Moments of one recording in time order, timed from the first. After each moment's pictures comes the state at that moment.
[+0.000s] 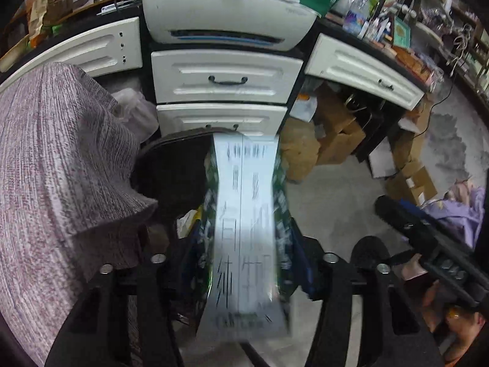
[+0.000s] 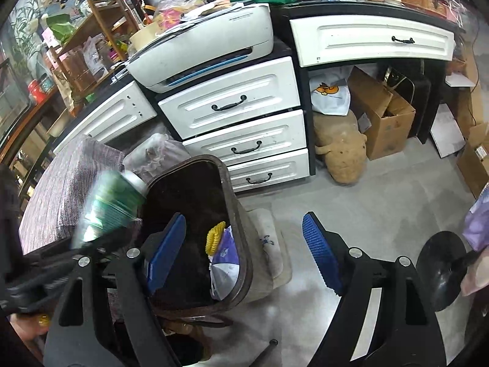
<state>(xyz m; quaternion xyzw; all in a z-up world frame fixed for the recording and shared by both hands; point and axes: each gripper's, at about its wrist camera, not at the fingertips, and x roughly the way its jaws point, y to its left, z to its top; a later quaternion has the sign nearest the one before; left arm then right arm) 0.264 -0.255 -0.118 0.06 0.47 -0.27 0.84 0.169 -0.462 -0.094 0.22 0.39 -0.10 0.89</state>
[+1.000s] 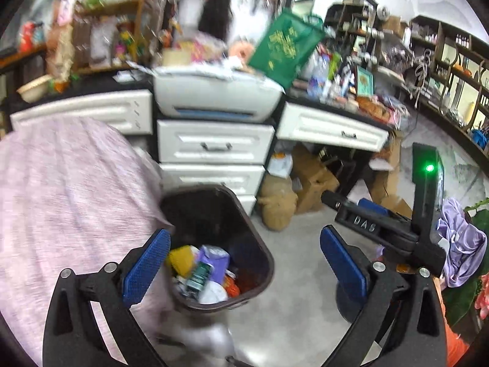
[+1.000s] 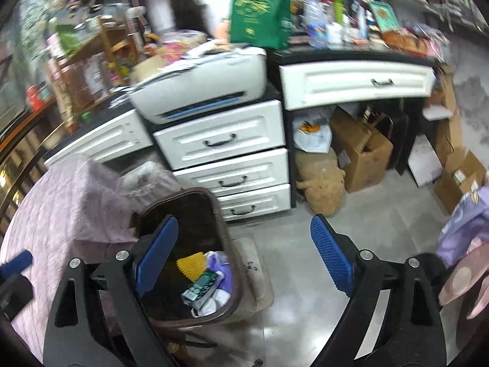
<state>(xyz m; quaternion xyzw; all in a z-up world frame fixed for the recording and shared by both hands) 0.166 -0.189 -0.028 0.01 0.31 -0.30 0.90 0.139 -0.431 -0.039 0.17 0.32 -0.15 0.92</state>
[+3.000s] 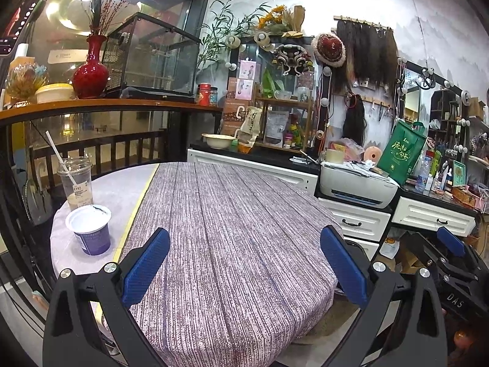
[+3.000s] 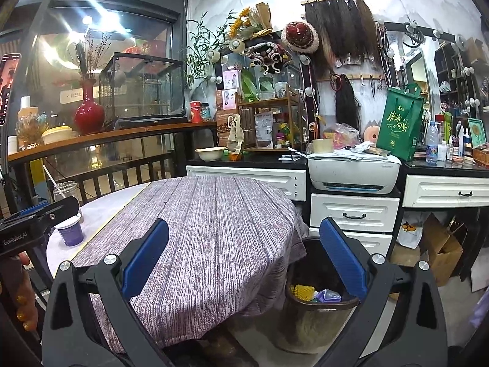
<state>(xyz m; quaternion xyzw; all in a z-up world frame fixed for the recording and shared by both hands) -0.047 0.027 0.011 -0.06 0.13 0.02 0.99 -0.067 -0.204 0.037 0.04 0.11 0.11 0.99</state>
